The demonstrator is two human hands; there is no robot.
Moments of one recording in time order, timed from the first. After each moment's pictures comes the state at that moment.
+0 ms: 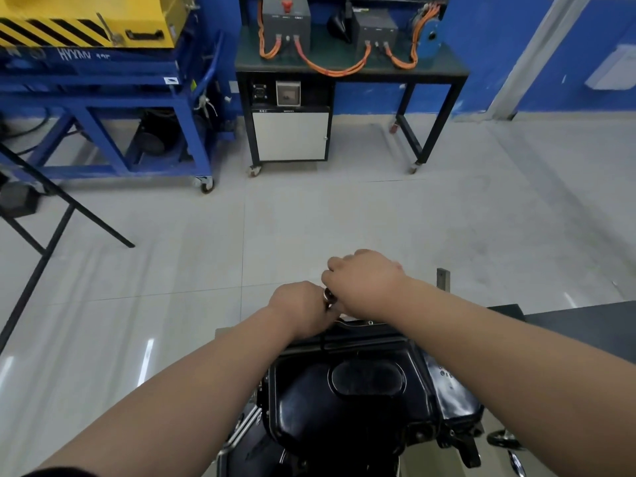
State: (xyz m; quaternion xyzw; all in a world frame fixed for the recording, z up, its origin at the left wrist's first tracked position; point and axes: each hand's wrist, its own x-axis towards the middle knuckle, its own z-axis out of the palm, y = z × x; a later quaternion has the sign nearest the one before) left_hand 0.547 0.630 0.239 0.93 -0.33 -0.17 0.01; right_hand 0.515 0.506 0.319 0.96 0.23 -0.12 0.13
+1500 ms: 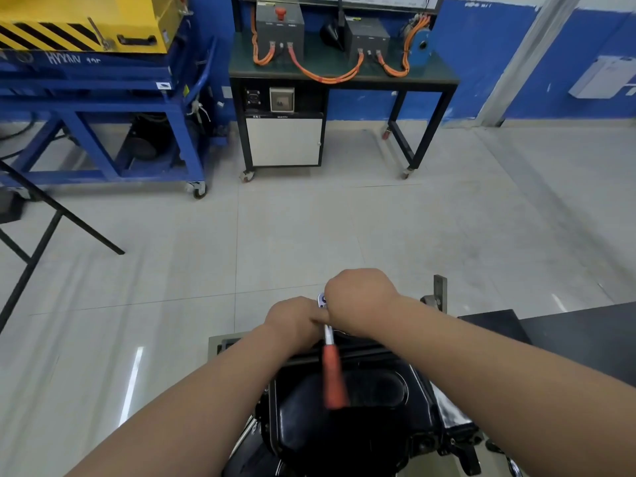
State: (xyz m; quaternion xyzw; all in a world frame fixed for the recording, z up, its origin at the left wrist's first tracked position) left_hand 0.550 0.633 0.232 0.93 -0.29 -0.24 0.02; right_hand 0.518 0.526 0.312 0.98 0.07 -0.20 0.06
